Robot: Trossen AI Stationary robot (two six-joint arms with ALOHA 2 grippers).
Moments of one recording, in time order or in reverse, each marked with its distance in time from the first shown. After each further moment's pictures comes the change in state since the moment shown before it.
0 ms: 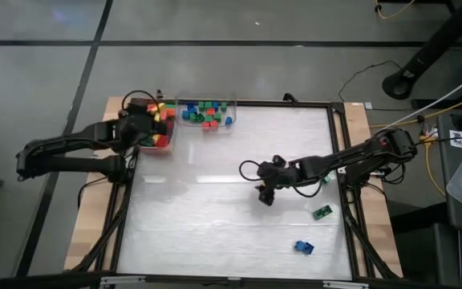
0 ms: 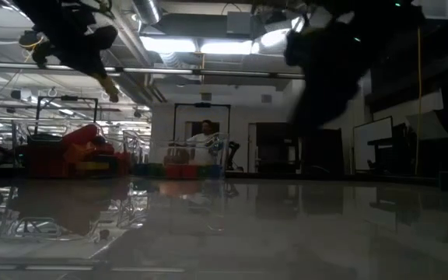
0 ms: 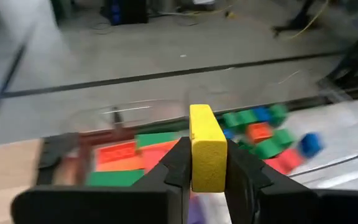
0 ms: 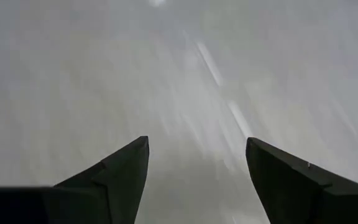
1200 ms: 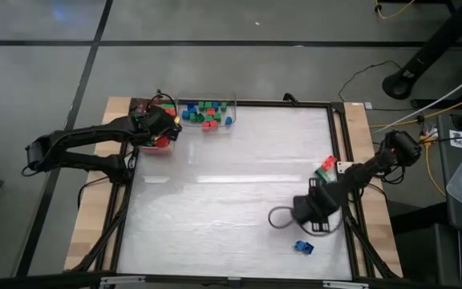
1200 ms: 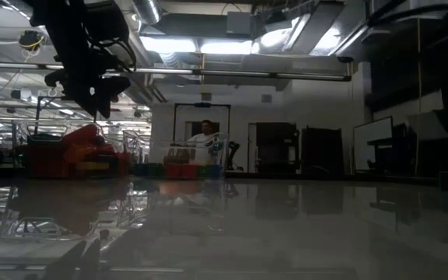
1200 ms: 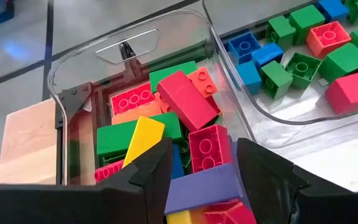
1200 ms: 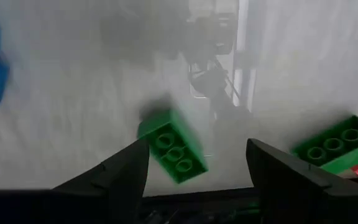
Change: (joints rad) left arm 0.159 0.316 0.000 -0.061 0.160 0.057; right arm 0.372 -0.017 0.096 -0.910 -0.317 0.085
